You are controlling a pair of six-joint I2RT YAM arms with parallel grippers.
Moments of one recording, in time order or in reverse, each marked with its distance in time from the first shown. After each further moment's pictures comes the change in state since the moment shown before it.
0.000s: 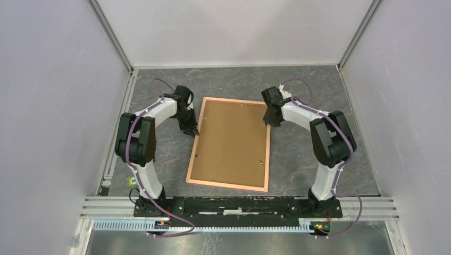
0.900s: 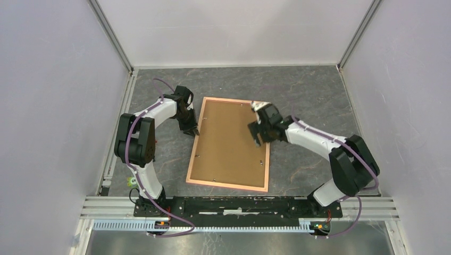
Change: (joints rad) left arm 0.000 -0.012 -0.016 0.018 0.000 0.000; right arm 0.132 -0.319 -0.224 0.037 -0.128 -0.621
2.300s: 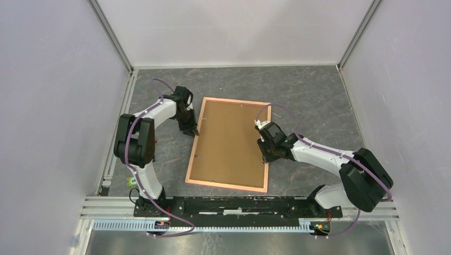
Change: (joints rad) left arm 0.001 -0.006 -0.010 0.007 -0.001 0.000; right arm 0.164 -0.181 -0.307 0.014 -0.069 0.124
